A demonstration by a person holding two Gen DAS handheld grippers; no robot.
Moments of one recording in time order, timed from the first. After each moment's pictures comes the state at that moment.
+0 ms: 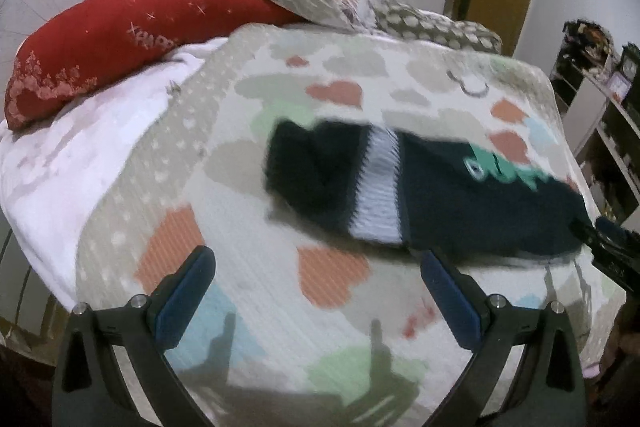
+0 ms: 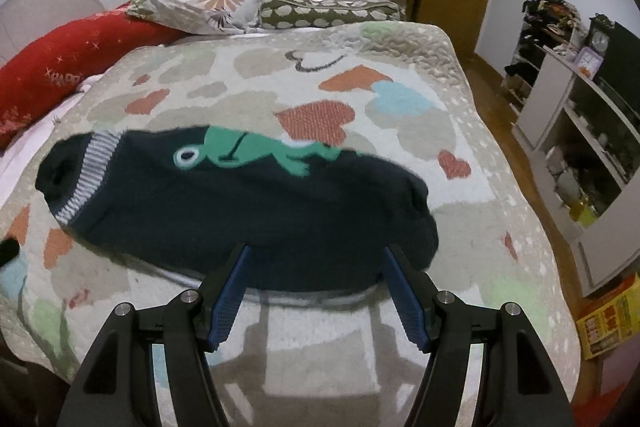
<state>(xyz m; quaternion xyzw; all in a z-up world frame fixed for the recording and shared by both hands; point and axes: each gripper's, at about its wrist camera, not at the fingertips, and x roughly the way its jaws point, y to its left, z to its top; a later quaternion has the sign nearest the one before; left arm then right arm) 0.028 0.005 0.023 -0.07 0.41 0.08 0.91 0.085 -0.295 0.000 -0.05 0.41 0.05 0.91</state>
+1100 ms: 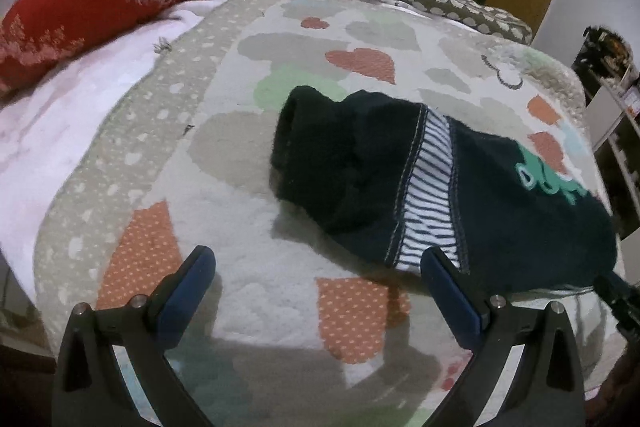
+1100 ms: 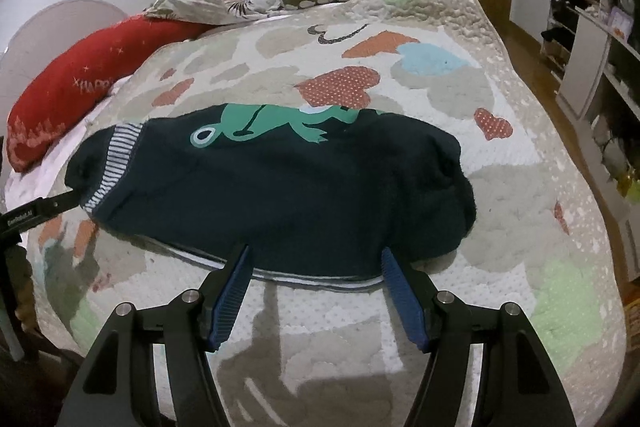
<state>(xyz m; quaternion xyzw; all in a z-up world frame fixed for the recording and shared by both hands) 0.073 0.027 -0.030 -0.10 0.46 0.09 0.88 0.087 -0.315 -0.028 0.02 0.45 0.13 0.89</state>
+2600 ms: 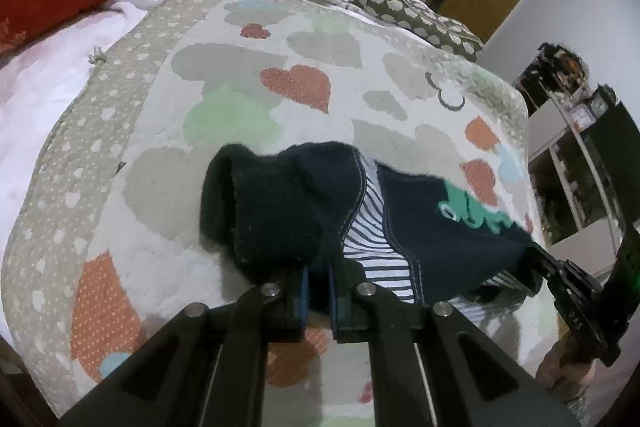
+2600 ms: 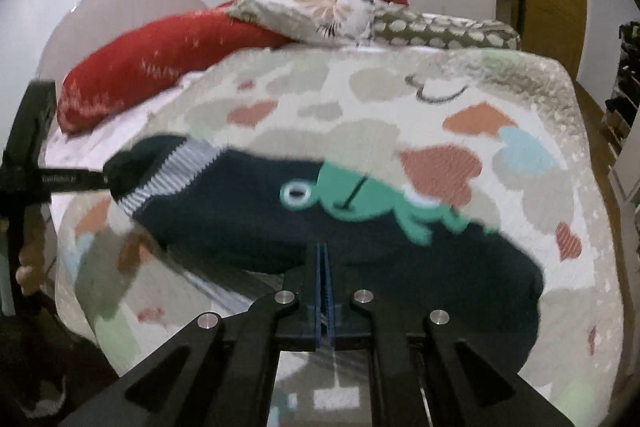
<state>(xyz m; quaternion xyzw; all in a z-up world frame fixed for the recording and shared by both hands) 0.119 0.039 0.010 -0.19 0.47 -0.03 0.86 0.123 -0.257 0.012 -0.03 0.39 0.25 0.89</state>
